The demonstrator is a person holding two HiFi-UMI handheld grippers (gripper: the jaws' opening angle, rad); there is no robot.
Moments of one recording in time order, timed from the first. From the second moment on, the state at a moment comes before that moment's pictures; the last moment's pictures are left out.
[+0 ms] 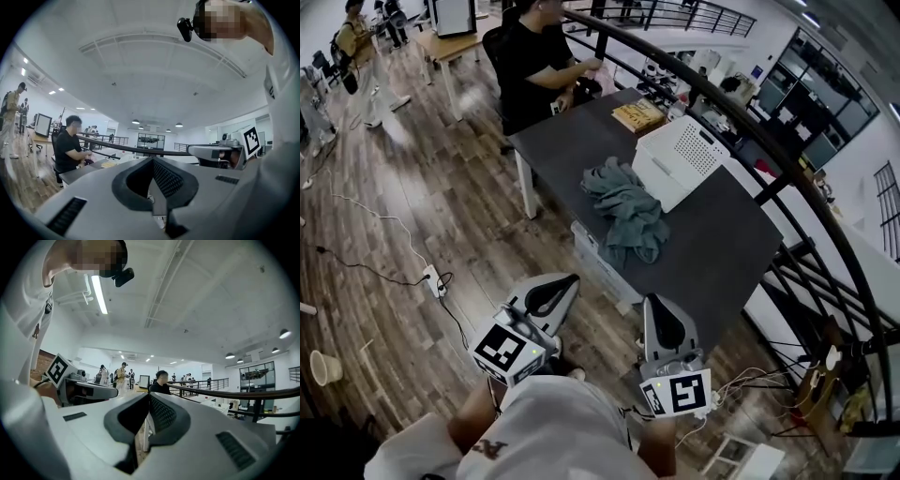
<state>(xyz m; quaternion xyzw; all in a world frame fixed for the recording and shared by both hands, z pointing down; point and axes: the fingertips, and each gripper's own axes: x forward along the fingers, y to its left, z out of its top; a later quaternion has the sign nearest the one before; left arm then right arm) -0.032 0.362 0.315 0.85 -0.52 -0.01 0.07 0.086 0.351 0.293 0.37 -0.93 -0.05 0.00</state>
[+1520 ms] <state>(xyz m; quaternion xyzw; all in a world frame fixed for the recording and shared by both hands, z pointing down) -0.013 0.180 0.317 0.83 -0.55 0.00 0.07 0.098 0.157 0.303 0.33 -0.94 -0.03 -0.01</state>
